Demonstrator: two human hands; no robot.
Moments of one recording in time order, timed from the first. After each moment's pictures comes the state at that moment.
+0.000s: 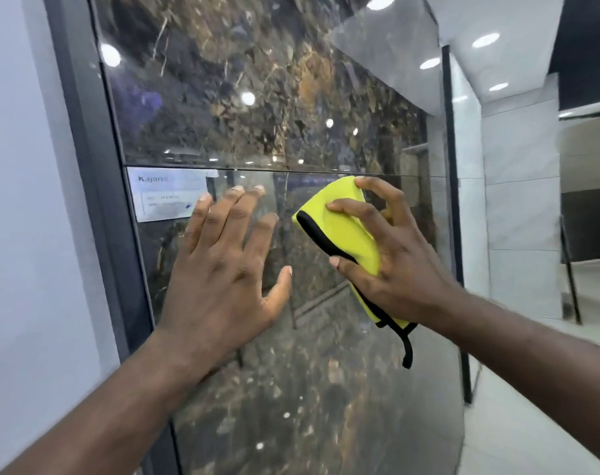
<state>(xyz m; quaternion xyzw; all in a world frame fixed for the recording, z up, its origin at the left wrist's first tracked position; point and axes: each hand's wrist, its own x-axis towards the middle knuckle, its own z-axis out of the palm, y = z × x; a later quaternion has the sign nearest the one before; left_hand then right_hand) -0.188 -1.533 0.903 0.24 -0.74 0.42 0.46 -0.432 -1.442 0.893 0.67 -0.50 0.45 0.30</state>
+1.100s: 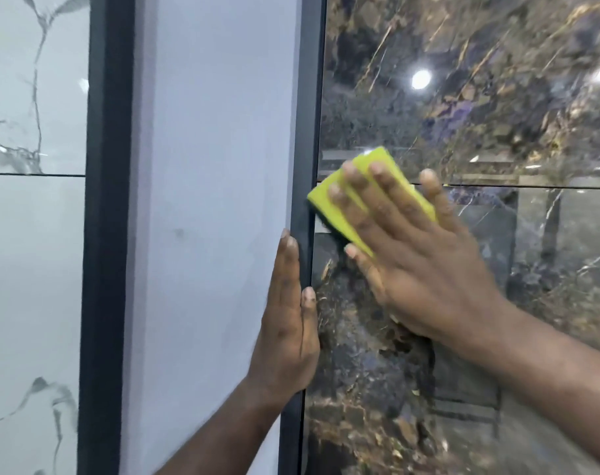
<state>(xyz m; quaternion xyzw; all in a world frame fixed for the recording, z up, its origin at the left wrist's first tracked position) -0.129 -1.570 0.840 0.41 -0.60 0.30 0.62 -0.317 -1.621 0.948 0.72 -0.18 0.45 0.49</state>
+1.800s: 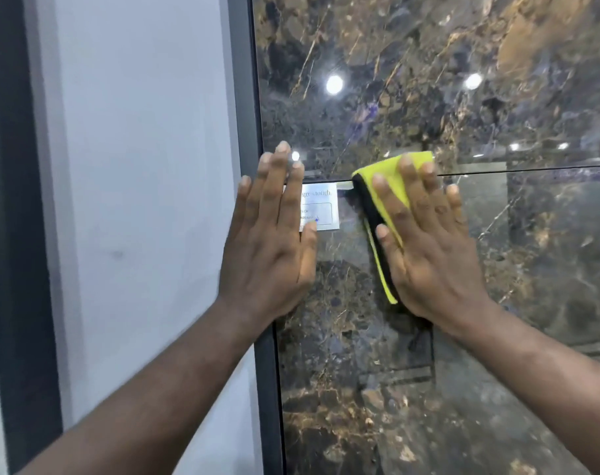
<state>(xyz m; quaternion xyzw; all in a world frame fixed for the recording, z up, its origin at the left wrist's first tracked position) -0.143 -1.553 0.944 0.43 -0.60 0.51 0.43 -0.367 -1.632 0.922 0.68 -0.29 0.54 0.39</state>
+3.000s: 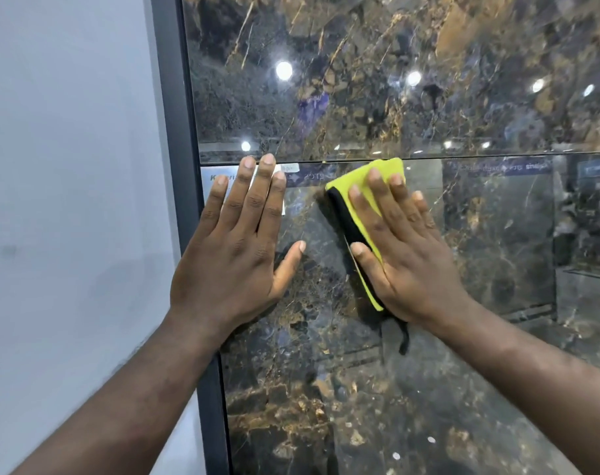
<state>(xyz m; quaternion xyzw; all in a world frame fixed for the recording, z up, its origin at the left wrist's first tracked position) -0.154 -1.579 0.925 0.45 -0.60 0.60 0.29 -0.412 -1.653 0.895 0.70 -0.29 0.49 0.43</state>
